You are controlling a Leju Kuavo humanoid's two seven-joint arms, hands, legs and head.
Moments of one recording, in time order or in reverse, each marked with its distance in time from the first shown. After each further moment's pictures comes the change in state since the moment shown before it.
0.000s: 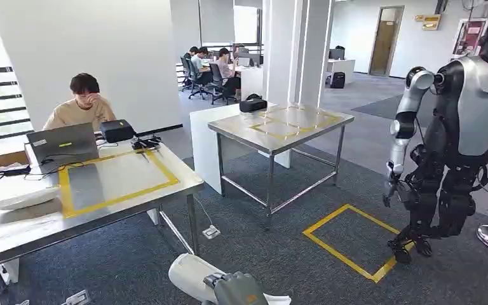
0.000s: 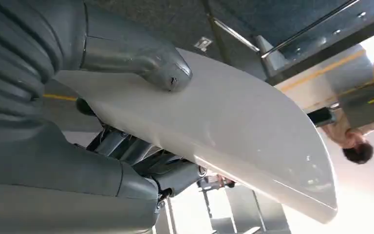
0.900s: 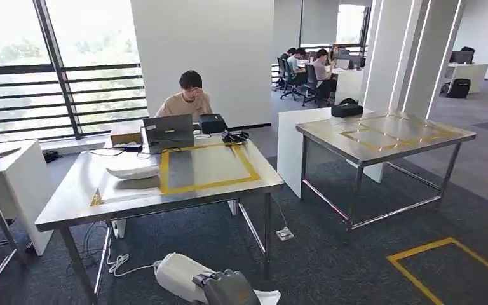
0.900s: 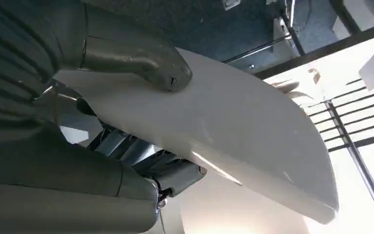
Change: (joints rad) left arm 0.027 -0.025 0.043 0.006 0.004 0.053 -0.018; right arm -0.037 -0.011 0.037 -0.003 -0.039 -0.001 0.005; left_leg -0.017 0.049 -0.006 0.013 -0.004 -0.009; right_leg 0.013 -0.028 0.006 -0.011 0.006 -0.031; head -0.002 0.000
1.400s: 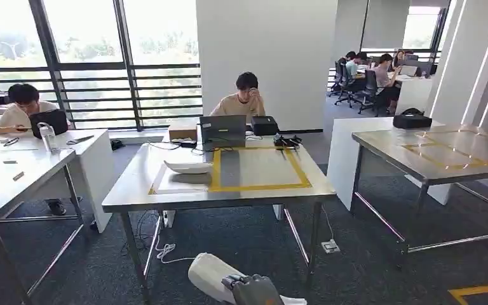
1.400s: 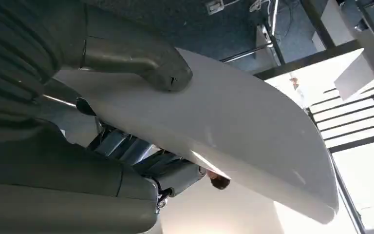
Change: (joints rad) left arm -0.030 0.003 -0.011 0.000 -0.033 -0.039 0.026; right arm 0.059 -0.079 -0.040 -0.034 0.025 -0.061 0.006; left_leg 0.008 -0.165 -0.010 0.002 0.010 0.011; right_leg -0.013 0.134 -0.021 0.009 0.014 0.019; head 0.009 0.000
